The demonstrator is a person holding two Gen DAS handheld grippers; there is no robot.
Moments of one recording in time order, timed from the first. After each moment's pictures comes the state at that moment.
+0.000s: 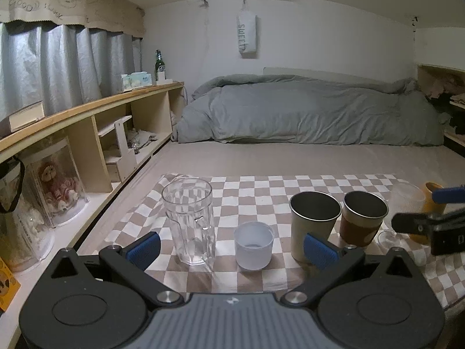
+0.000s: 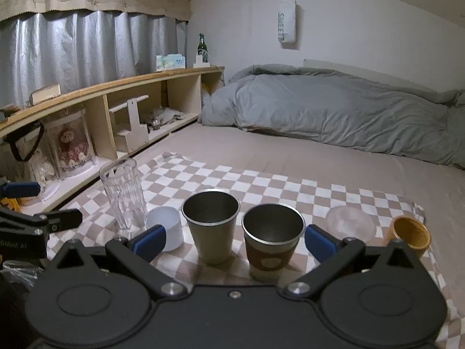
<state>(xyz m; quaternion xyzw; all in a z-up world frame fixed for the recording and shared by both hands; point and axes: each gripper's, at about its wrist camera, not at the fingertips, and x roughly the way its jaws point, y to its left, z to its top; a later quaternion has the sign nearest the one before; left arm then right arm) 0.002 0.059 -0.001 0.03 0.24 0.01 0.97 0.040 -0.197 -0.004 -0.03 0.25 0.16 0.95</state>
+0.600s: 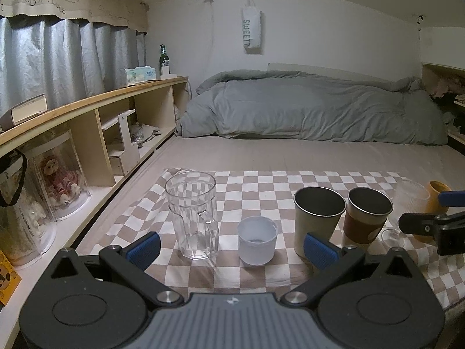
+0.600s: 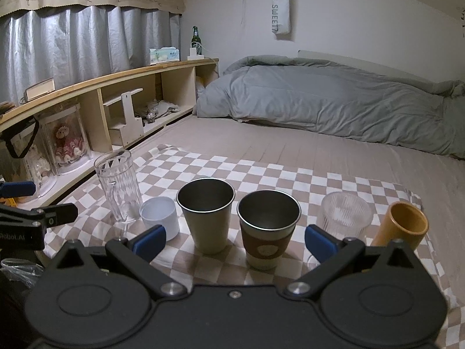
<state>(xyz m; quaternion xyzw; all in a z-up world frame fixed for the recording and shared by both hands) 0.004 0.058 -0.004 0.03 0.25 0.02 0.97 0.038 -0.200 -0.009 -0.02 0.27 0.15 0.95</state>
